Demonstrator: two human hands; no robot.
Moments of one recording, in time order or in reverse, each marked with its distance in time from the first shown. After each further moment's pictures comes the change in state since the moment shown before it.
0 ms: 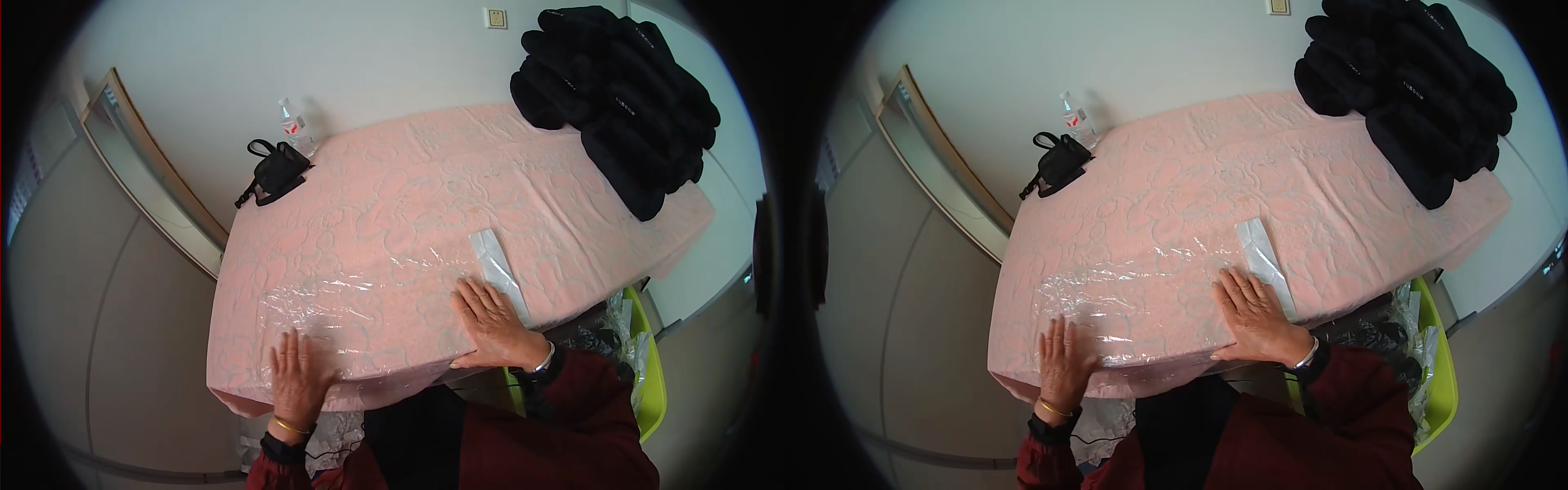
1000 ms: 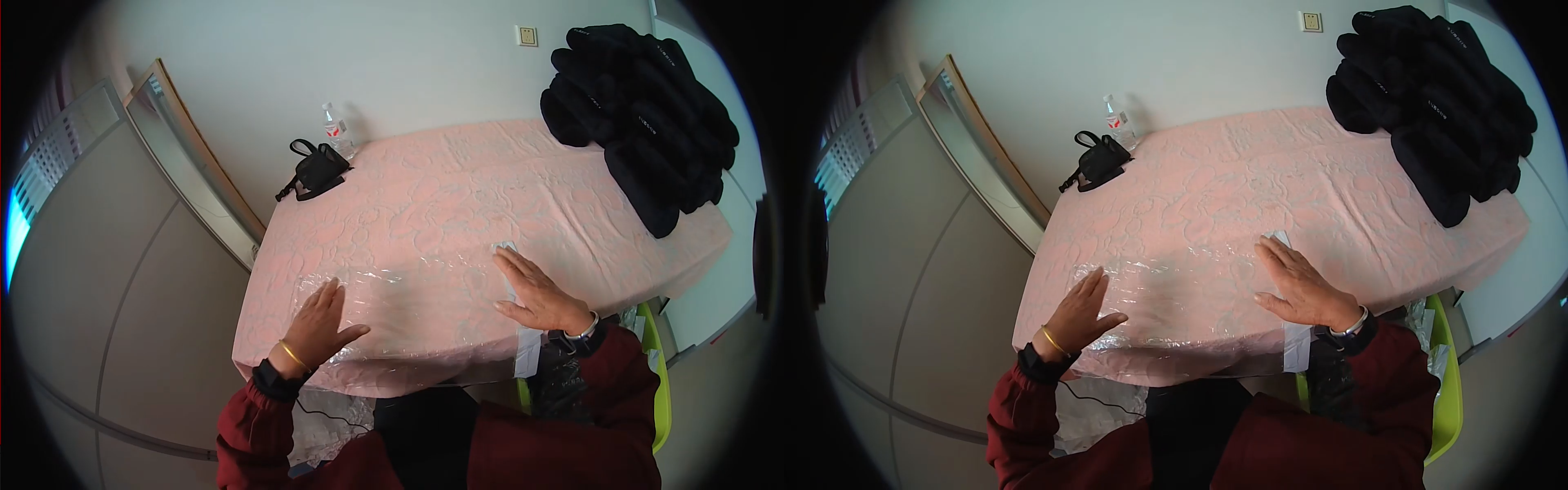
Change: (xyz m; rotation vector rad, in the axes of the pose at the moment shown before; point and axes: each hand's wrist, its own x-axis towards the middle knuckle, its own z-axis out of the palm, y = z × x) left_hand 0.062 -0.003 -0.074 -0.195 -0.117 0.182; right_hand 0.010 0.044 -0.063 0.402 0.028 -0.054
